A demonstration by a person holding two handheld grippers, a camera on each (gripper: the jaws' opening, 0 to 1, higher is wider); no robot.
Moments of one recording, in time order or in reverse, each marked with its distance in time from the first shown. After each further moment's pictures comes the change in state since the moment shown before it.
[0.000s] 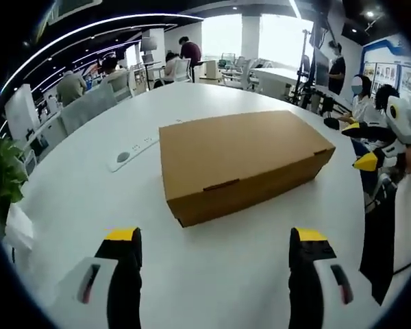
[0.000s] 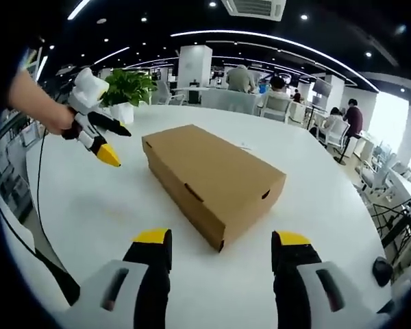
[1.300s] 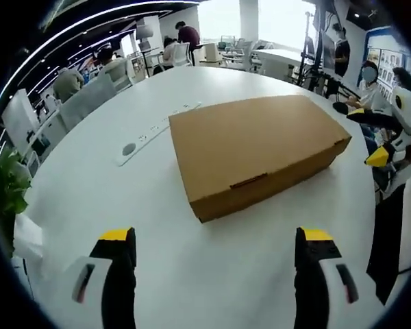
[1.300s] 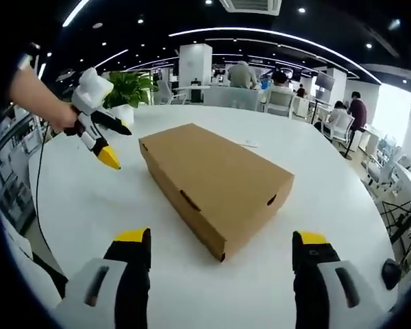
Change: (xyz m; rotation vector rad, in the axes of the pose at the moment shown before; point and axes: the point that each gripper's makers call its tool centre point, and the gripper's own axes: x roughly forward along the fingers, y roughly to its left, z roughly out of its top) left arm 0.009 0.027 -0.002 0.044 0.109 0.057; right arm 0.029 -0.002 0.000 0.021 0.014 0.046
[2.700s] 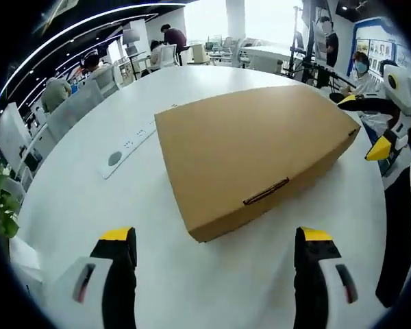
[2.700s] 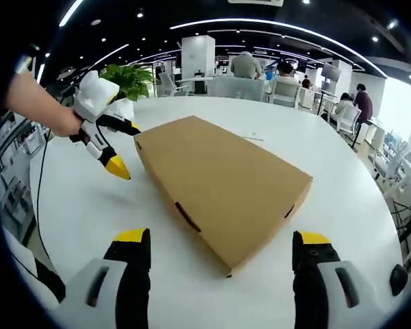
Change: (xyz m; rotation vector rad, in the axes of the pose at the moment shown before) left arm 0.041 -0.005 0.016 0.128 -0.014 -0.065; right arm 0.041 0.001 0.003 0.020 0.085 0.028
